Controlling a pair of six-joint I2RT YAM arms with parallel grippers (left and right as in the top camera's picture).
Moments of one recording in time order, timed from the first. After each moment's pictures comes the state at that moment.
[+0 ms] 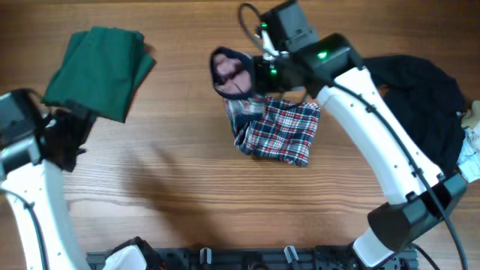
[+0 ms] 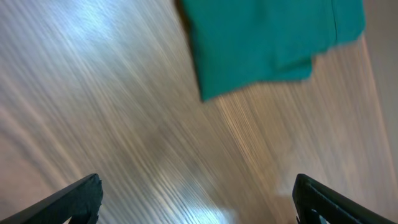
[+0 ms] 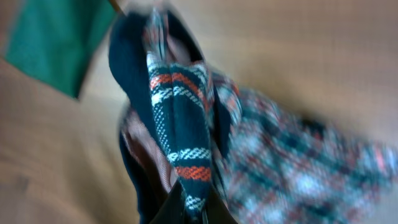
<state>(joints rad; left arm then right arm) 0.48 1.24 1.12 -0.95 0.16 -0.65 0.51 1.79 1.85 -1.16 -0.15 0.42</state>
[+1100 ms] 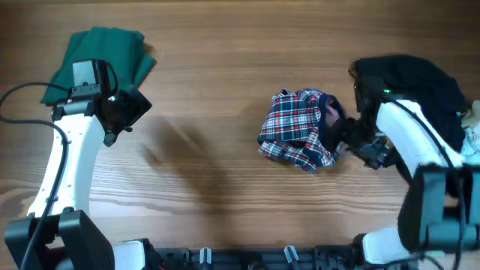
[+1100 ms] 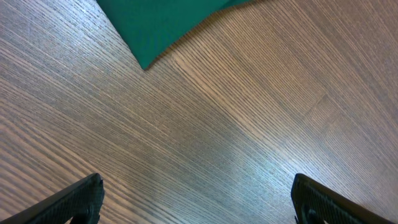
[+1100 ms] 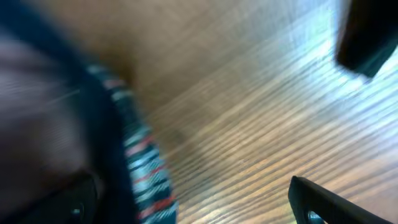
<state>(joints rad) 0.14 1.52 1.12 -0.80 0.05 -0.62 -0.01 1.65 1.06 -1.00 0.03 0.63</state>
